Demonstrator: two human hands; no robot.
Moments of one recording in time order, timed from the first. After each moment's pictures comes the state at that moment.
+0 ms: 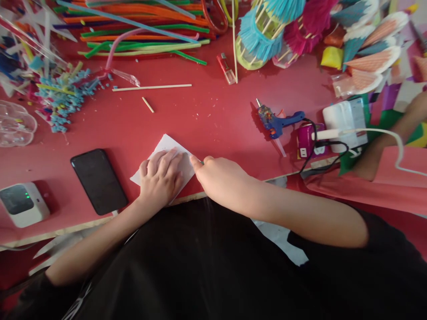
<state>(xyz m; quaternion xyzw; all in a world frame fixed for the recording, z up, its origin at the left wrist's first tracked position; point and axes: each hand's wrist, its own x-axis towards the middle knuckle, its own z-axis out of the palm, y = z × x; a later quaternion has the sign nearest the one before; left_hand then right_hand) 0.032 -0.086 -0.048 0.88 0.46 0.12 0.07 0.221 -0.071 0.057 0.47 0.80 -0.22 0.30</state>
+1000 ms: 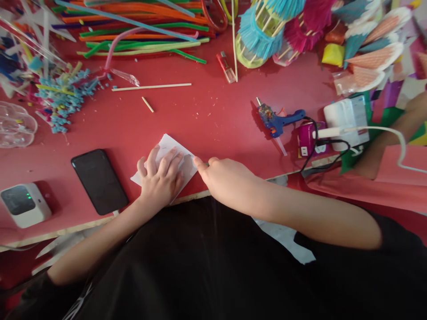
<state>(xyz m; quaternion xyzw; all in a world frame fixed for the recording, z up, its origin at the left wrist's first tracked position) 0.032 -0.088 -0.048 0.87 0.47 0.11 0.05 0.229 -0.076 0.059 0.47 0.80 -0.21 0.31</state>
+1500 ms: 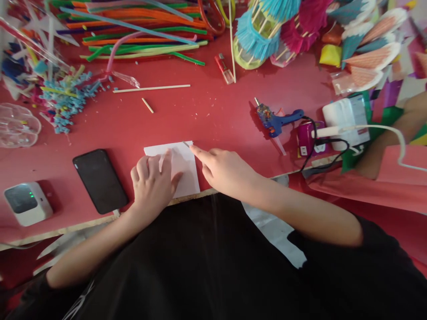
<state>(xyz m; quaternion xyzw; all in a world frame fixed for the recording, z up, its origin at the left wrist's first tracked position) 0.035 -0.093 -0.026 0.84 0.54 0.02 0.05 0.245 -0.079 0.031 0.57 0.78 -0.24 0.05</state>
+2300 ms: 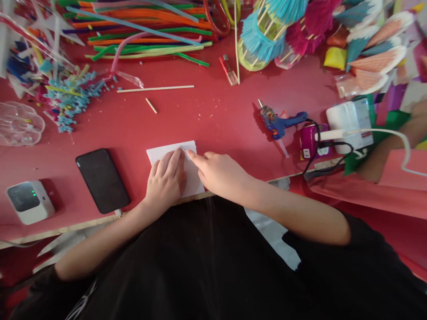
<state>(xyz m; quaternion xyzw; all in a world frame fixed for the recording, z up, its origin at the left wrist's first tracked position) 0.039 -0.089 -0.045 0.89 0.43 0.09 0.08 0.227 -0.074 0.030 0.56 0.78 -0.25 0.15</state>
